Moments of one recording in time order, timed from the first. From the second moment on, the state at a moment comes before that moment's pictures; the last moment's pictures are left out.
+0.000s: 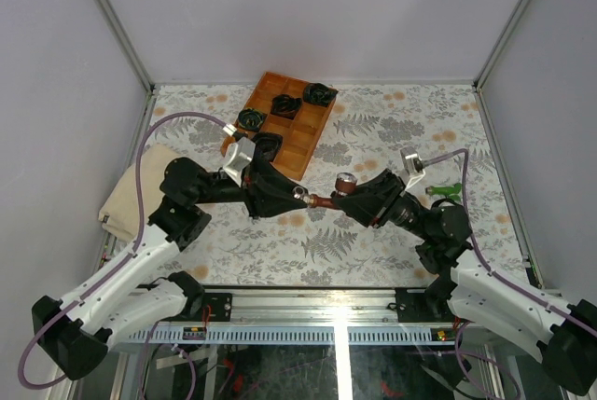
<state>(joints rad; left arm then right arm) -0.65 0.89 0.78 0.38 0.95 -0.41 0.73 0.78 0.36 0.90 -0.45 0.99</state>
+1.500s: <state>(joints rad) -0.88 0.76 0.68 0.17 0.62 0.52 0.76 0.84 0.29 0.74 -0.28 1.82</state>
